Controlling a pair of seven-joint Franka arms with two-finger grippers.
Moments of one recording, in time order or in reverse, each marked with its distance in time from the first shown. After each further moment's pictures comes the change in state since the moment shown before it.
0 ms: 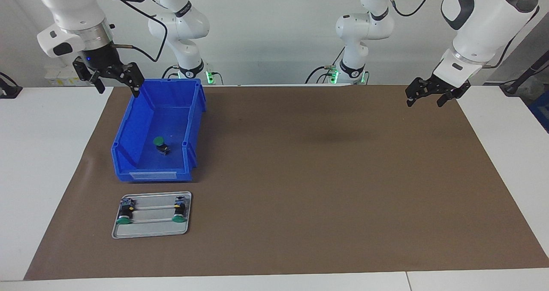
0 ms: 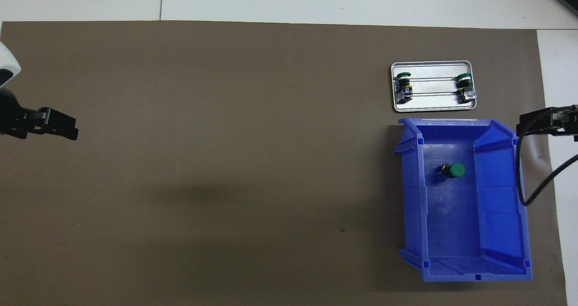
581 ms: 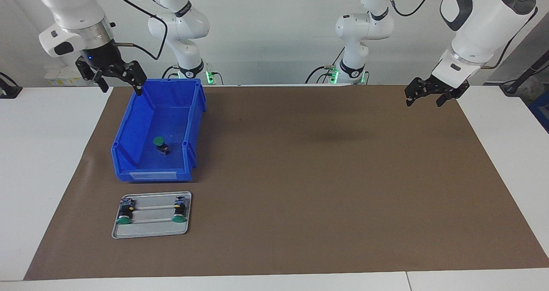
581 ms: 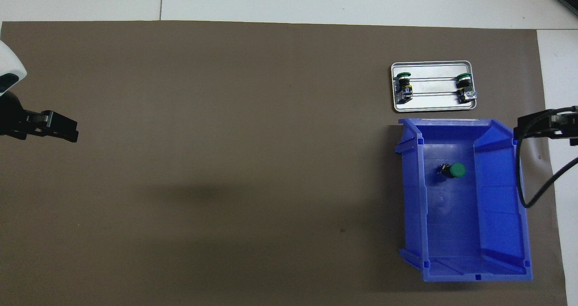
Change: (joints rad) left arm -0.001 -0.004 -0.008 -0.015 0.028 0.019 0.019; right arm -0.004 0.000 0.000 -0.001 0.017 -0.020 0.010
